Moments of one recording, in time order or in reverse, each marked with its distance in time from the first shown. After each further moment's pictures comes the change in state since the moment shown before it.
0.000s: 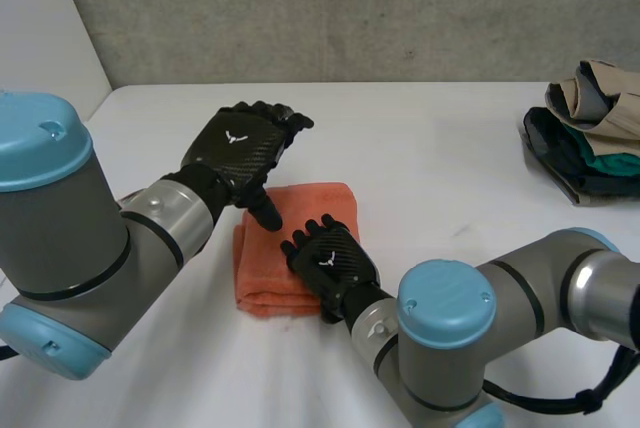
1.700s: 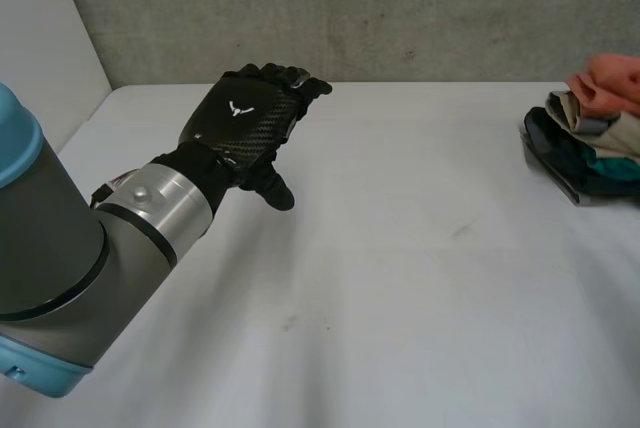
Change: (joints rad) left arm -0.036 0.105 -0.016 0.038 0.025 0.004; right arm -1.137 0.302 -0.532 -0.399 -0.539 0.489; left_hand 0.000 0.000 0.000 0.000 0.000; right_hand 0.628 0.783 0.792 0.834 0.760
